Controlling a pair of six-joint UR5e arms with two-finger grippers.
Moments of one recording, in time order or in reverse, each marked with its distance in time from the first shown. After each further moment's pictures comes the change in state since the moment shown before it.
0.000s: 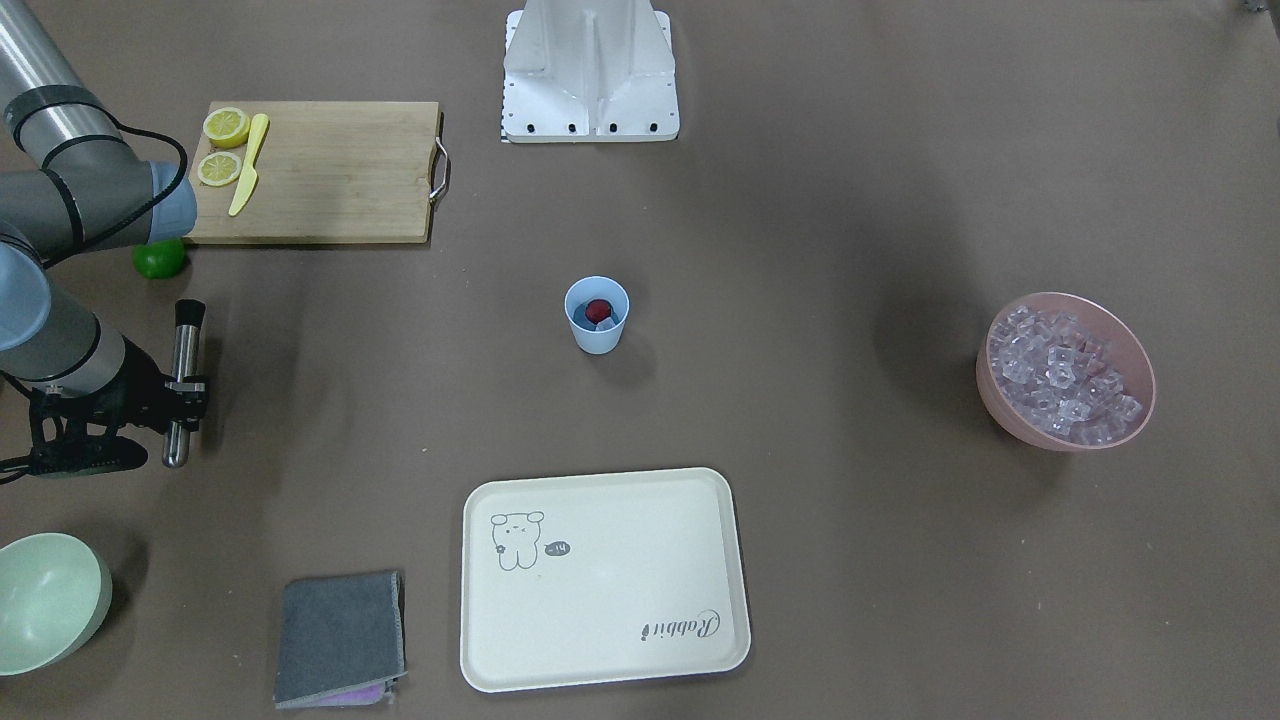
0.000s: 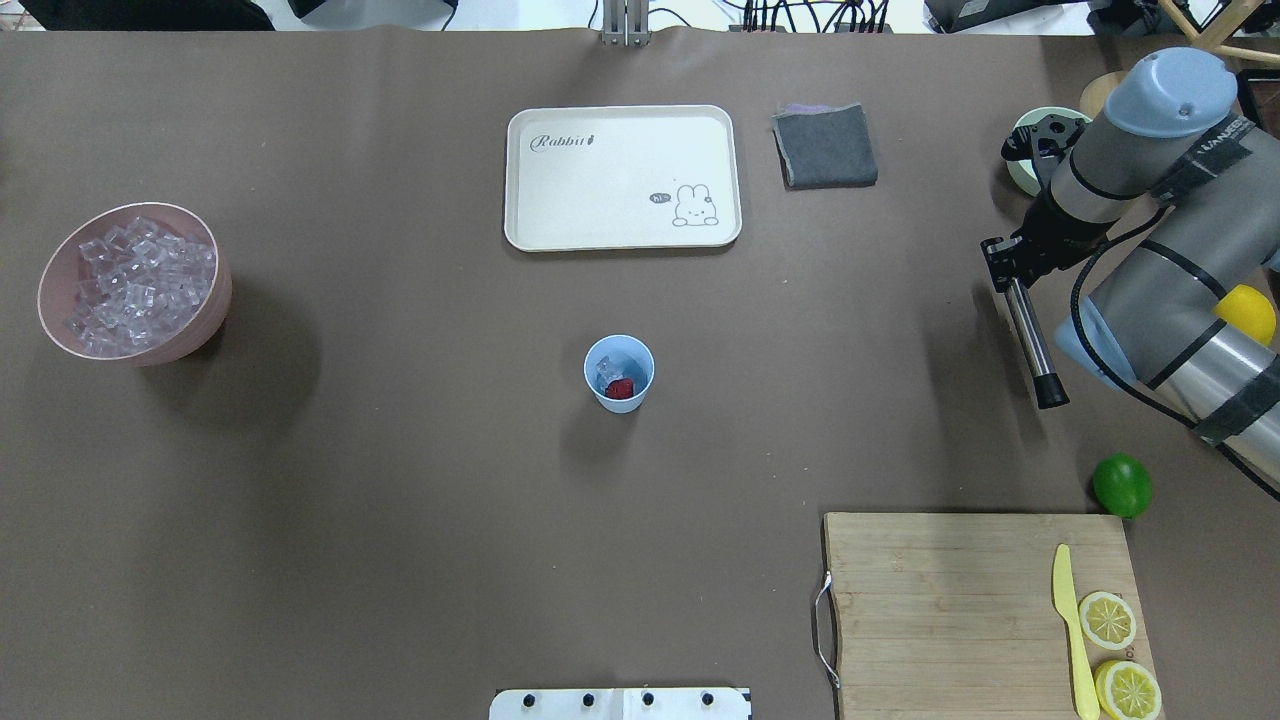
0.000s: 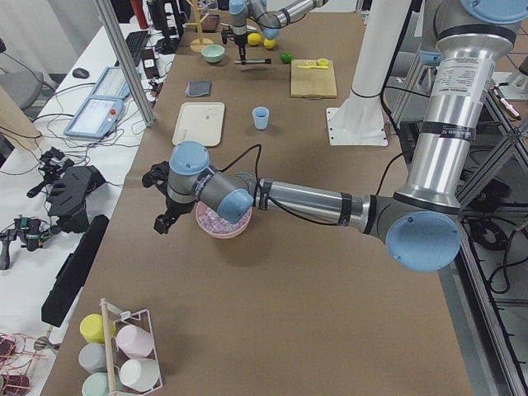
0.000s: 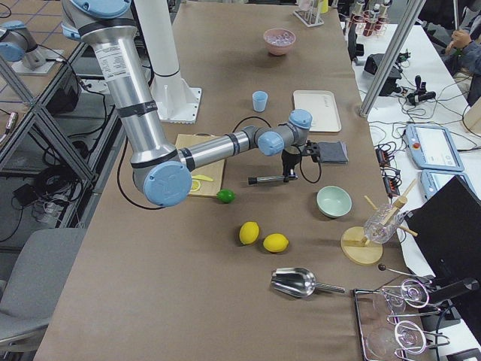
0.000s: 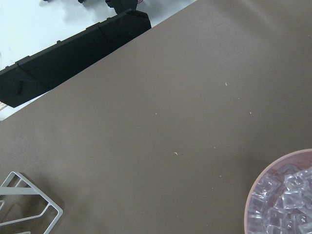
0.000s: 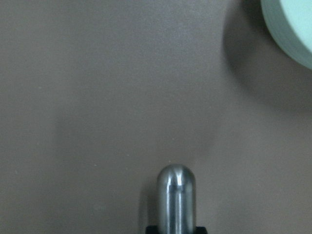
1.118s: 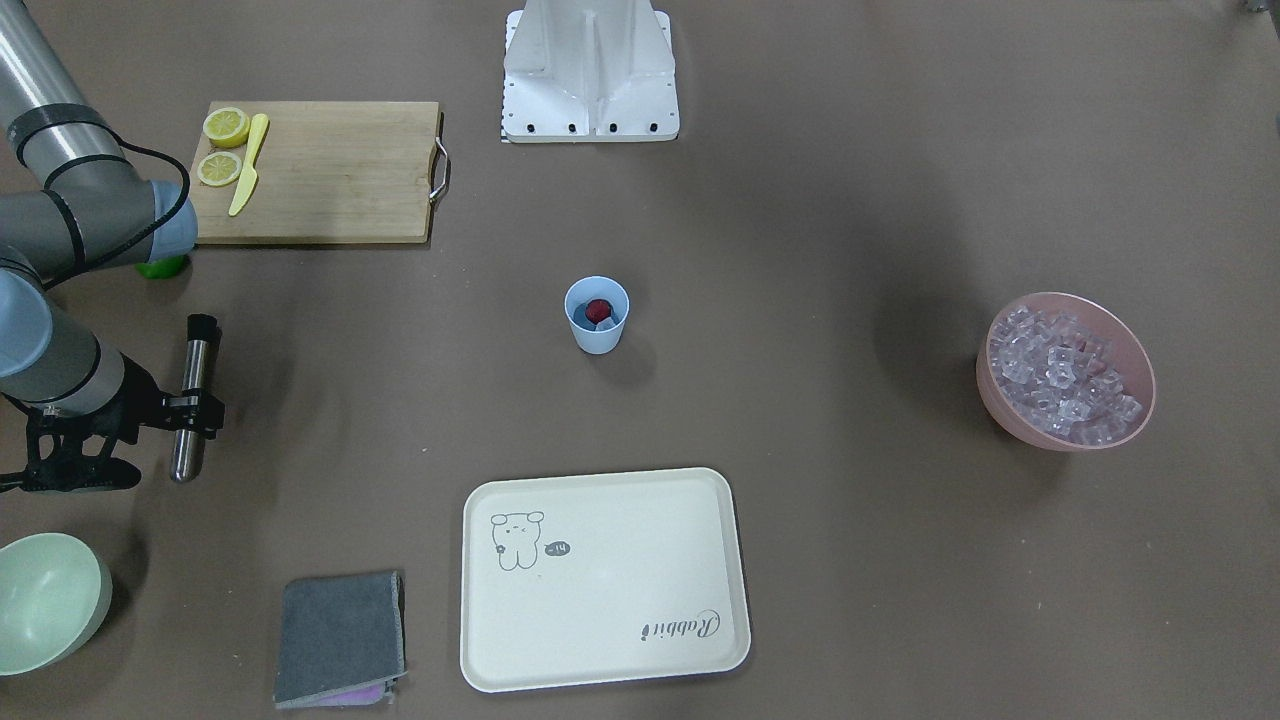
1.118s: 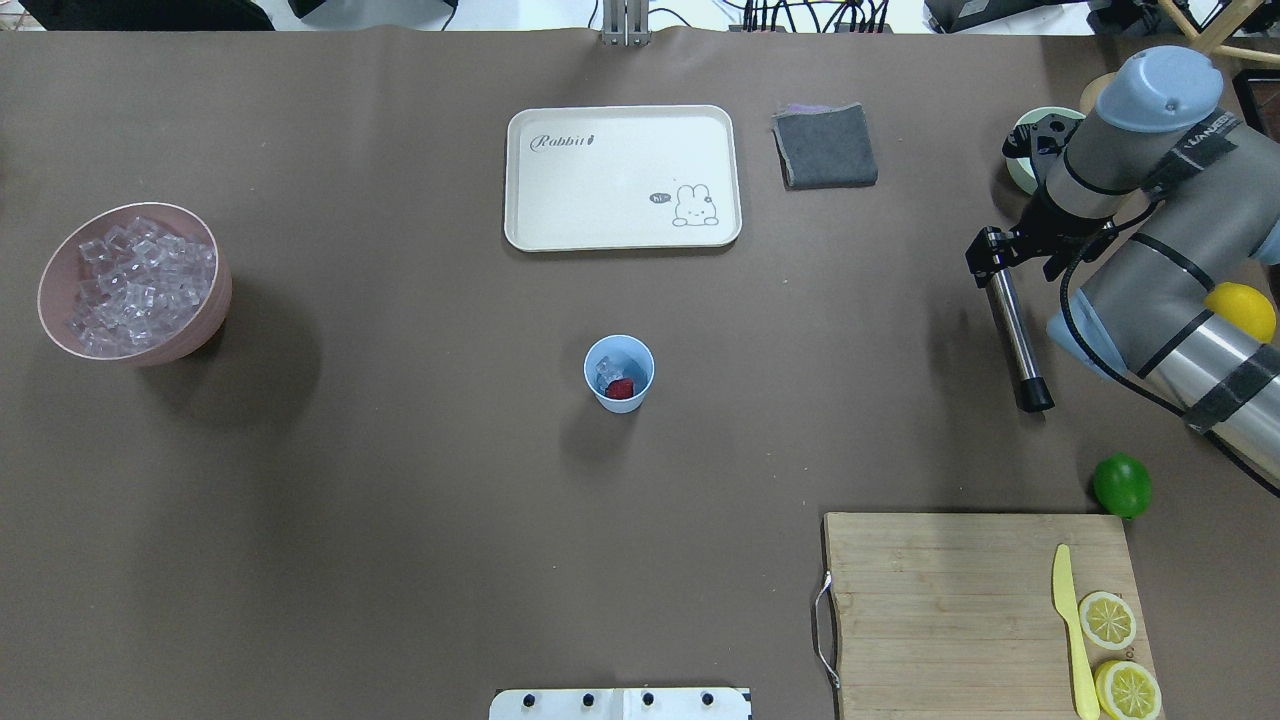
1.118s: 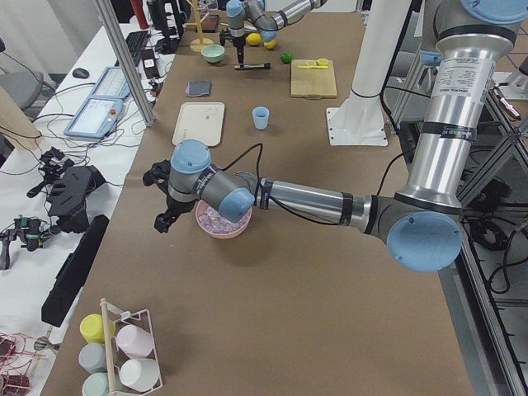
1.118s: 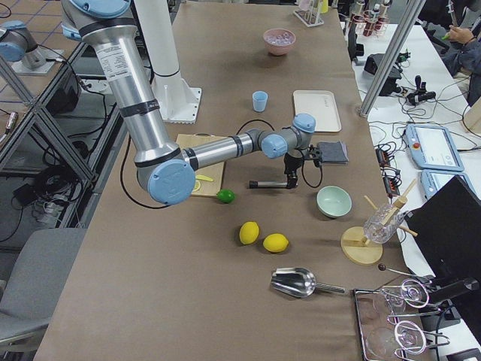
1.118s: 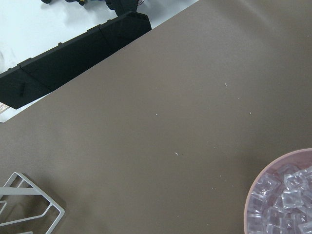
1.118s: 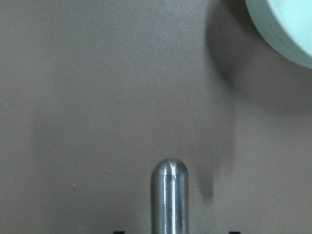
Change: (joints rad) left arm 0.000 0.003 -0.010 0.001 0.005 0.000; right arm 0.016 0.023 -0.043 0.003 0.008 0.031
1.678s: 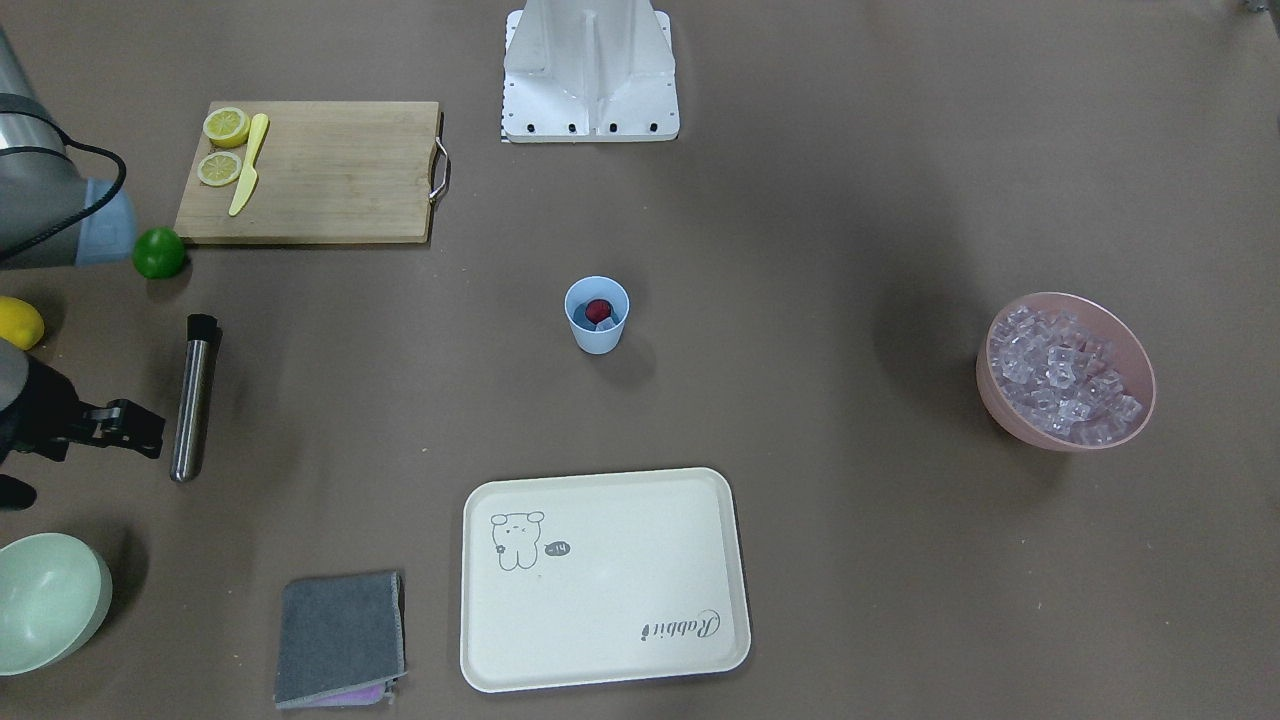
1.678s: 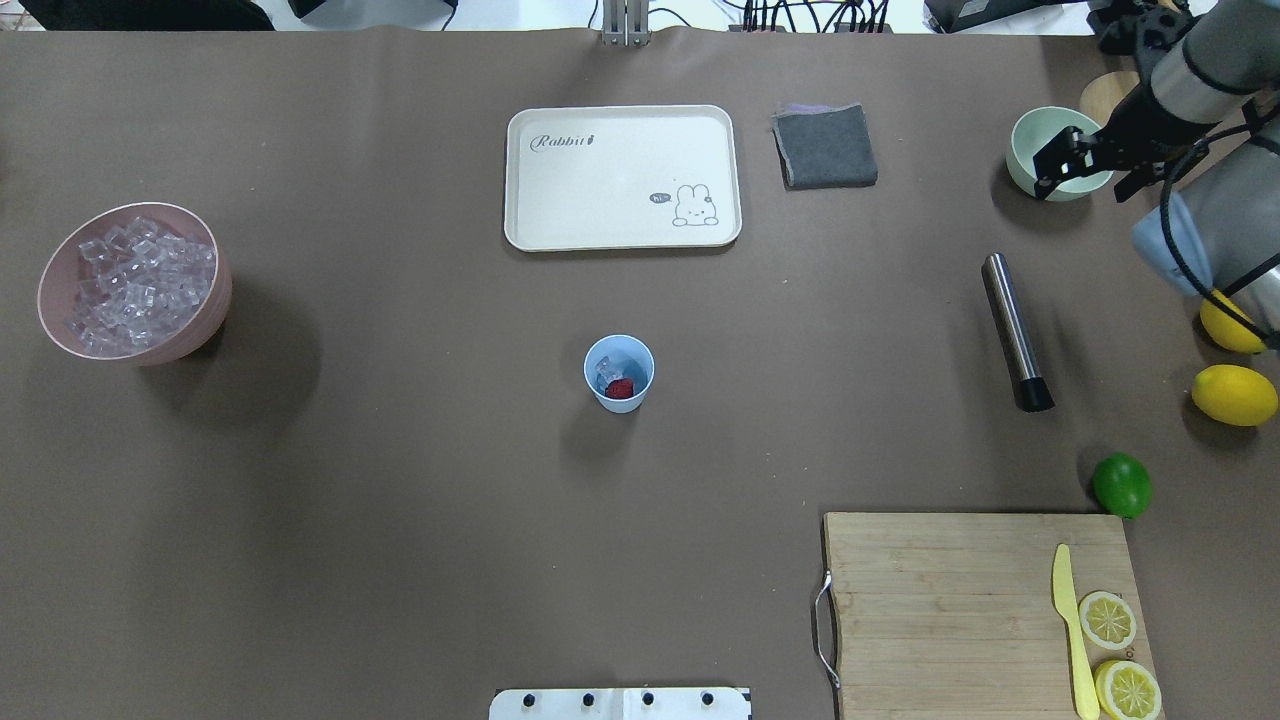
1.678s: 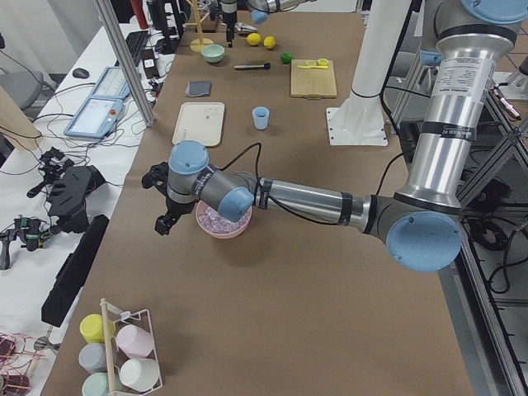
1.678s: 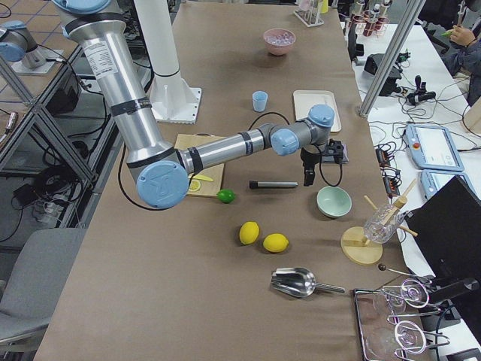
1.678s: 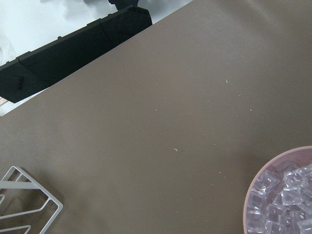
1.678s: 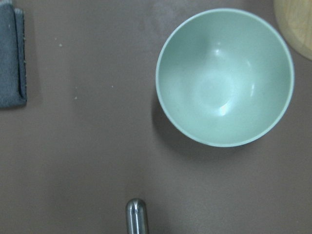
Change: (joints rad) left arm -0.008 -0.009 0.002 0.066 -0.007 -0.003; right arm 0.208 0.006 0.052 -0.027 0.098 -0.033
